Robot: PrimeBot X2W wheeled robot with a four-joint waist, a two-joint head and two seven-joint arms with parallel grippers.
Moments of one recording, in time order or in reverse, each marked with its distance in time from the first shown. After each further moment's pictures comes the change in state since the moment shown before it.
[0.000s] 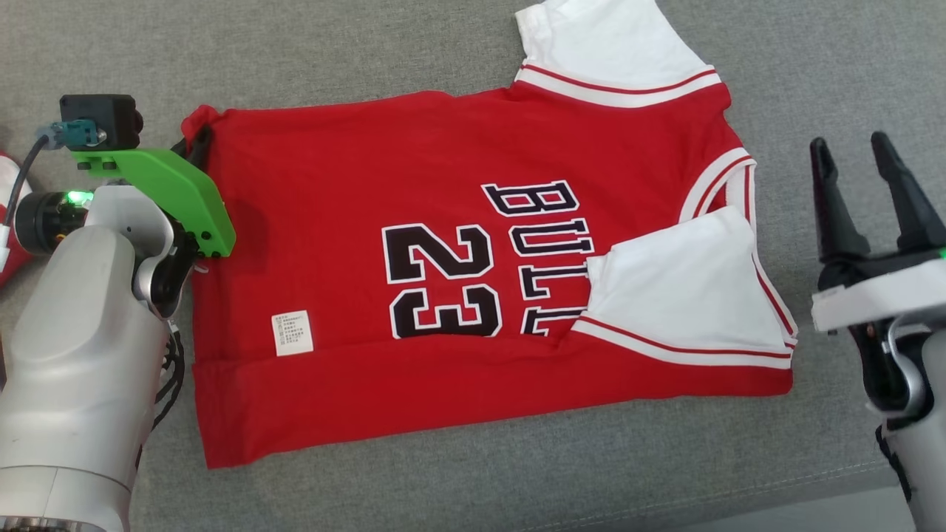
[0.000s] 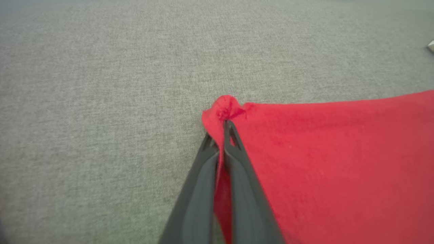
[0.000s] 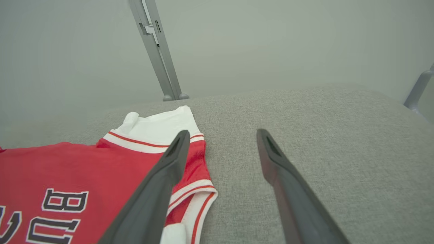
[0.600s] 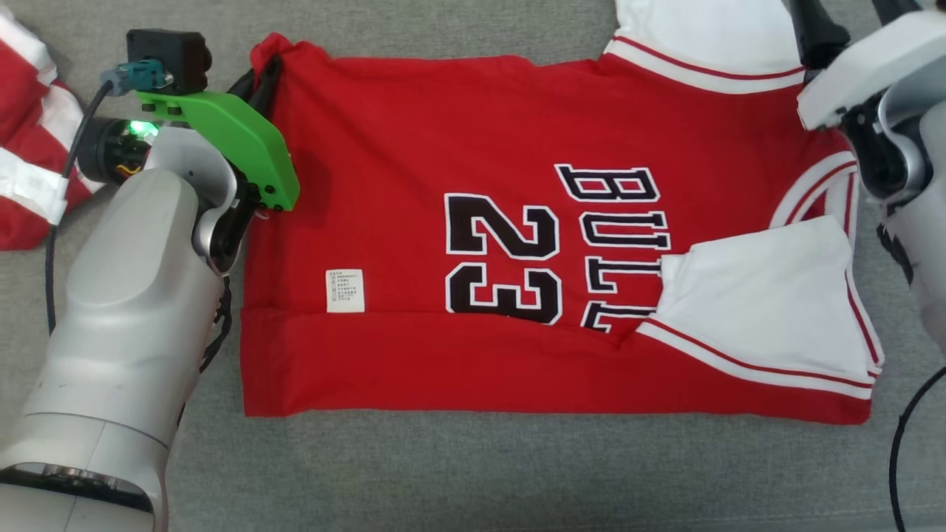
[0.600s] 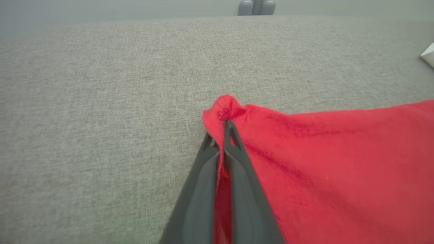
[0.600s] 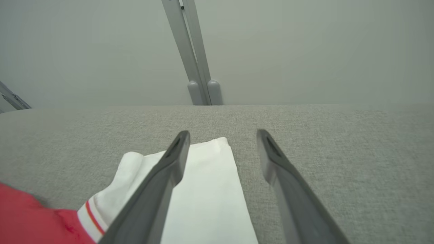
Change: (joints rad) left arm -0.124 -0.066 -0.158 0.019 -0.057 -0.002 -0.099; right arm -0.648 -0.074 0.299 0.539 0.146 0.000 0.104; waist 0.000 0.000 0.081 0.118
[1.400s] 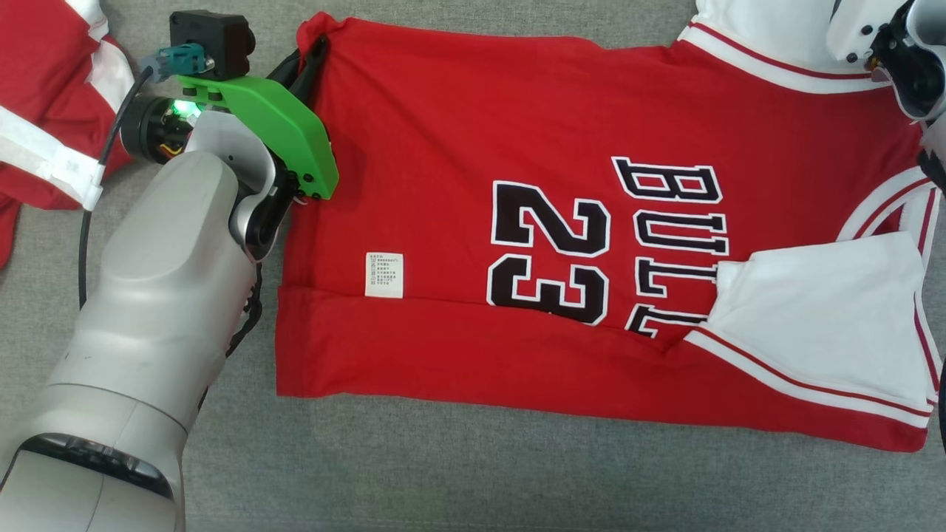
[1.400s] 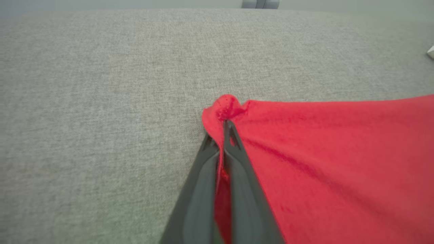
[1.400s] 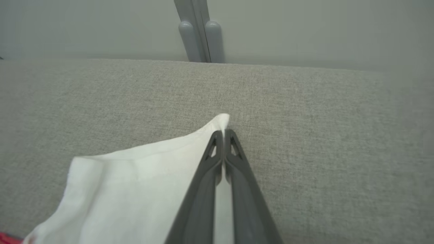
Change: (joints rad) left arm -0.078 -0.035 -0.174 0.069 -0.145 0.000 -0.083; right arm -0.313 -0.011 0.209 0.372 0.098 0.000 0.200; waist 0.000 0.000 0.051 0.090
